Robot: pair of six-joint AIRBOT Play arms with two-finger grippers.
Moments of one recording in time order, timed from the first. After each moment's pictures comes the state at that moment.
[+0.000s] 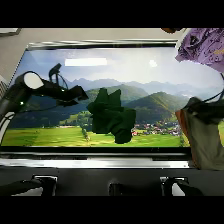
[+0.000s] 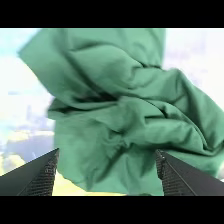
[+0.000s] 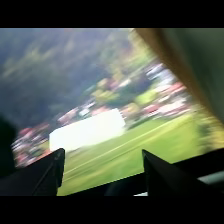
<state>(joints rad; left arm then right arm) -0.22 -1.40 1.39 1.09 -1.18 -1.84 -0.31 -0.99 1.07 -1.23 1.34 1.72</state>
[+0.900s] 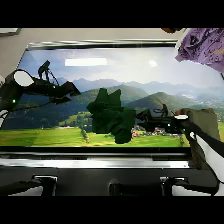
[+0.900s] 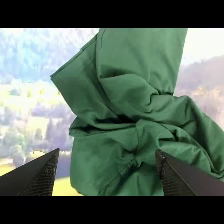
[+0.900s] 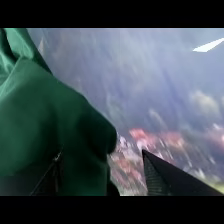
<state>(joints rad) -0.15 -1.40 1.39 1.10 -1.15 -1.83 -0.05 -1.49 0.70 -0.26 0.90 1.23</state>
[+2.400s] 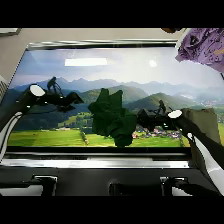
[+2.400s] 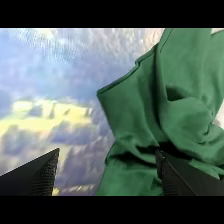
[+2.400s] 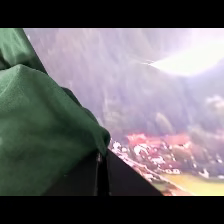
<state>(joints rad) -0.09 -1.54 1.20 0.94 -0.95 -1.69 0.07 -1.39 0.75 -0.54 0.80 1.48</state>
